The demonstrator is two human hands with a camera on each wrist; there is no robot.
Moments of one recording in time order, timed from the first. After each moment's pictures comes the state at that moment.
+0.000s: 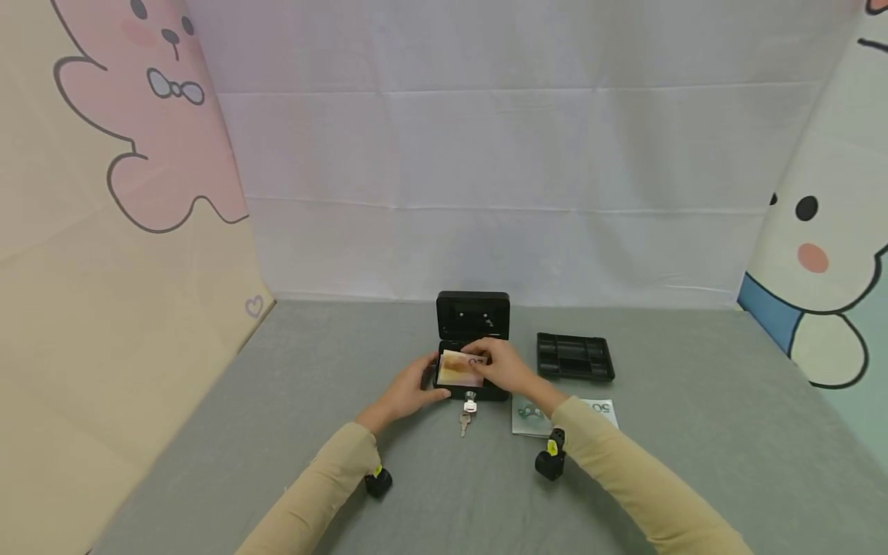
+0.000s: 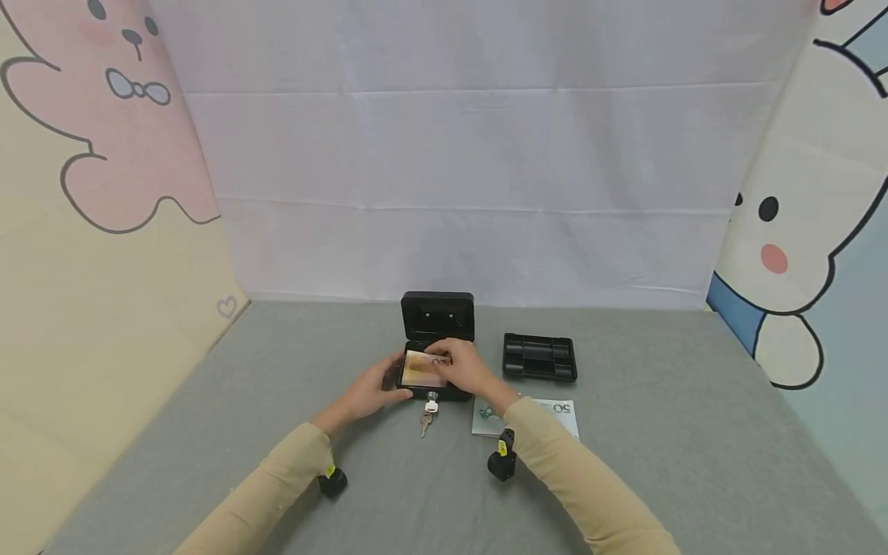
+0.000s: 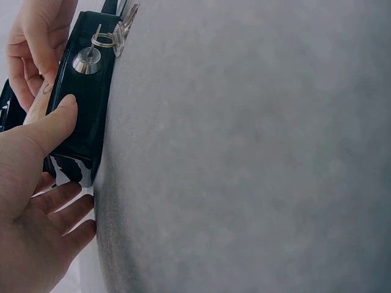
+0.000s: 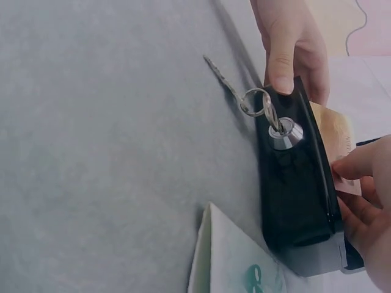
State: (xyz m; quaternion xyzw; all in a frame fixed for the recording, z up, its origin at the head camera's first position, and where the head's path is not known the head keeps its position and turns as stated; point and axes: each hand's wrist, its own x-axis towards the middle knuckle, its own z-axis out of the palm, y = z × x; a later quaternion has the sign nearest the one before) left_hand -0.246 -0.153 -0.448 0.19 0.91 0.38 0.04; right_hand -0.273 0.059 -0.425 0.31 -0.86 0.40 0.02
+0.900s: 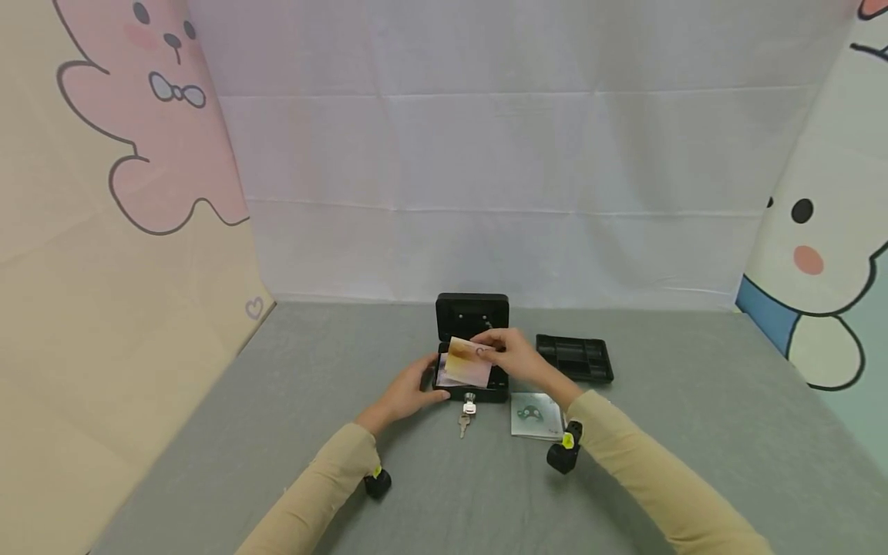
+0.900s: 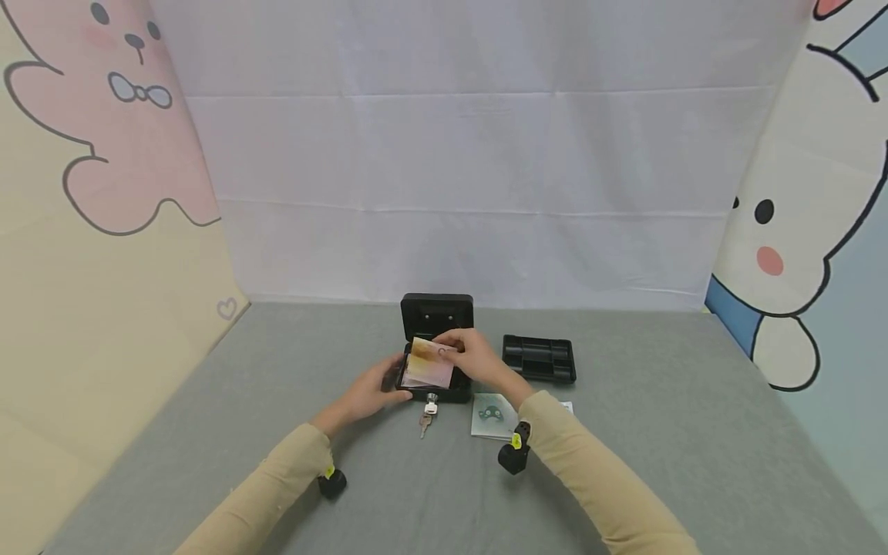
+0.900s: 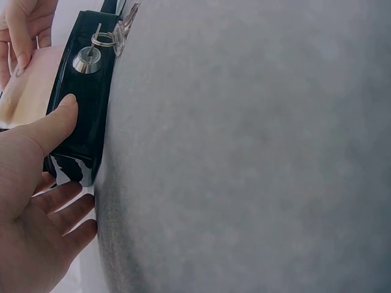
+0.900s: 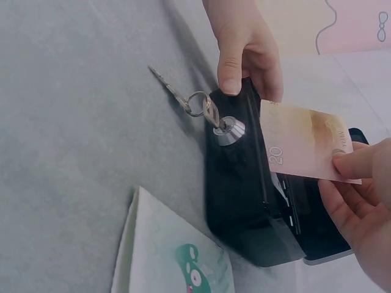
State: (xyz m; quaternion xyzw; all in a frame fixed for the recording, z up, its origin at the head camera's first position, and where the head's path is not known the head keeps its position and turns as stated) left_hand -0.245 -0.152 -0.446 0.19 0.91 0.37 0.02; right_hand -0.274 0.076 -0.399 0.27 -0.84 0.47 -0.02
